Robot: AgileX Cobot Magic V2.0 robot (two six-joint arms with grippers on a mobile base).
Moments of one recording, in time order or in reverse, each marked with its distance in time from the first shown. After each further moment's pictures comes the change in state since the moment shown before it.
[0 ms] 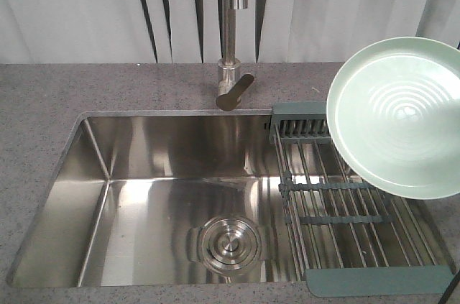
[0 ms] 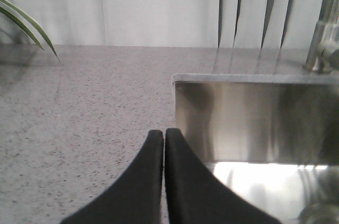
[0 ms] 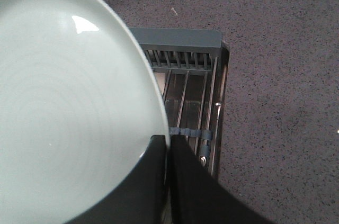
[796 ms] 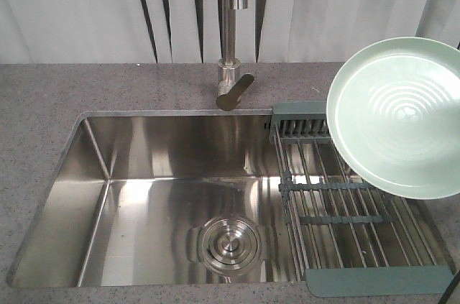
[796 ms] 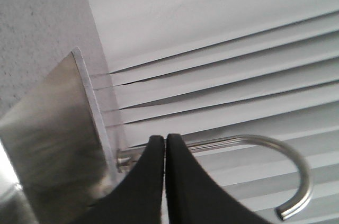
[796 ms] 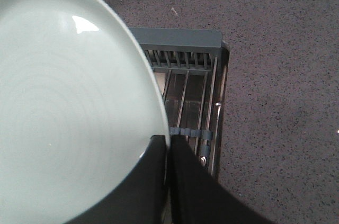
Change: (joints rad) left arm 0.000 0.000 0.000 -1.069 -0.090 -0.292; right arm 0.000 0.000 0.000 0.000 0.000 0.000
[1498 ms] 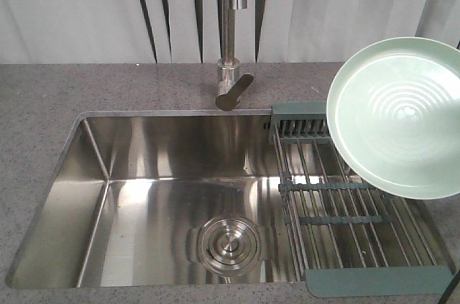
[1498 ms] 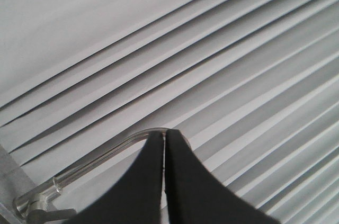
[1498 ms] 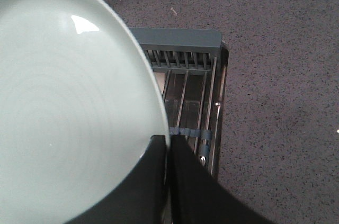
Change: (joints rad) left arm 0.000 0.017 -0.346 -0.242 0.072 0.489; right arm 0.000 0.000 0.000 0.000 0.000 0.000
